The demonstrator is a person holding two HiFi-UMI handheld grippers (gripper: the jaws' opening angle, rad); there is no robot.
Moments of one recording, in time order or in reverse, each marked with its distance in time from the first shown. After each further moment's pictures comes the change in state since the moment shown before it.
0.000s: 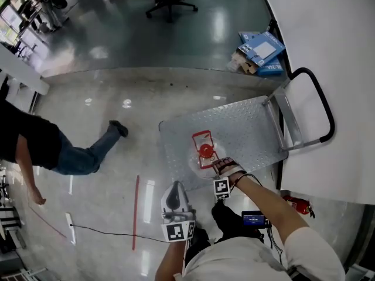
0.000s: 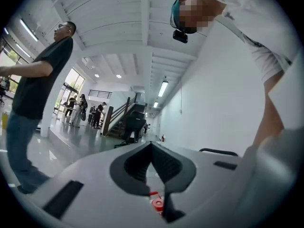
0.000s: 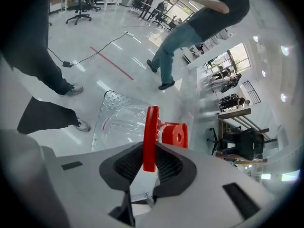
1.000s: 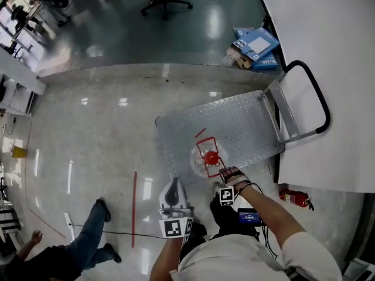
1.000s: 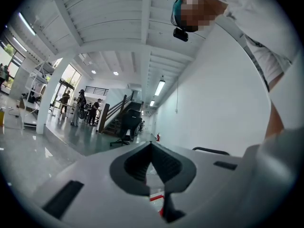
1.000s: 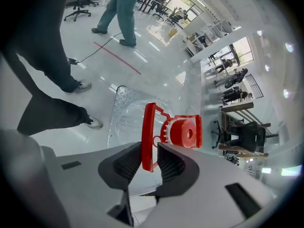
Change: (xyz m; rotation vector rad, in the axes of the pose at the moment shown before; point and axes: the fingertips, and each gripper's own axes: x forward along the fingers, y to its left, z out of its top) left arm -0.023 -0.009 -0.004 -0.015 0.021 -0.060; right arm -0.026 0.103 -0.013 0.021 0.085 0.032
